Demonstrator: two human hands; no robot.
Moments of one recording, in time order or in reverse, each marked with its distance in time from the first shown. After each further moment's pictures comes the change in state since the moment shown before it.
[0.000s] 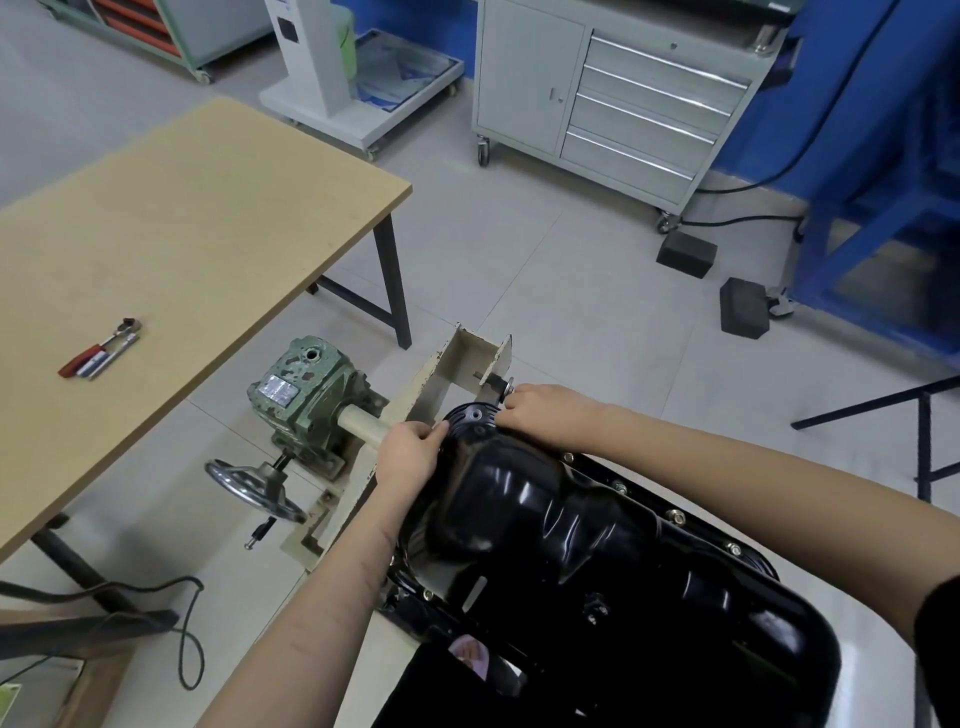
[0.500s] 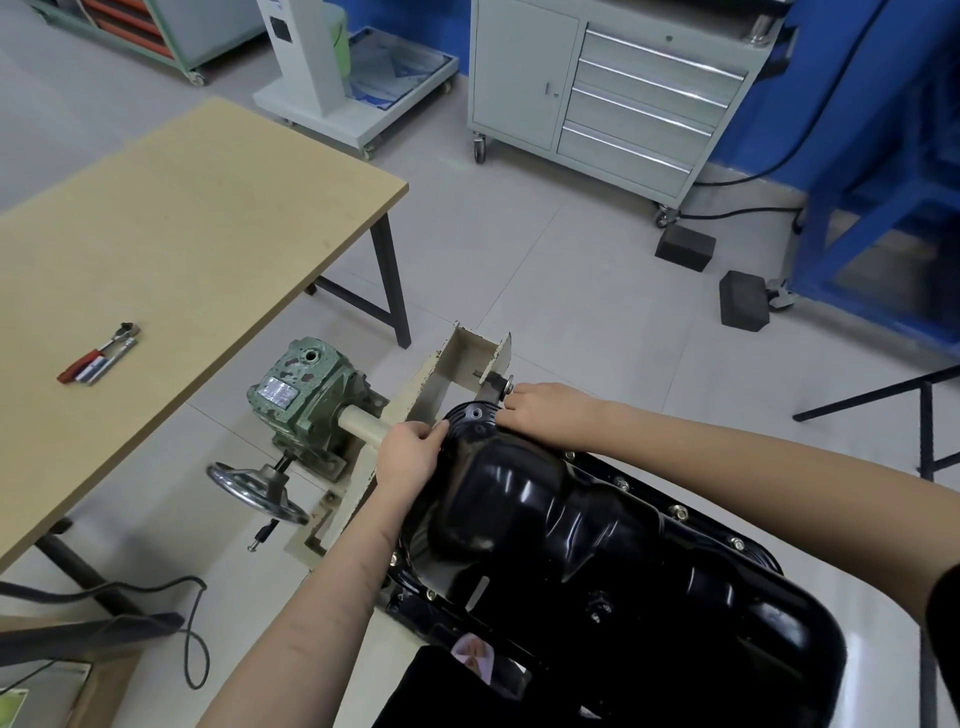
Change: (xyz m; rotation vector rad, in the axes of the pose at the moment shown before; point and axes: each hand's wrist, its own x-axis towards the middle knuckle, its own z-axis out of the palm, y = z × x) left_hand 0.001 -0.001 0.000 0.026 -0.008 0.012; right_hand 0.000 -0.001 0.002 -0.090 0.010 -0.021
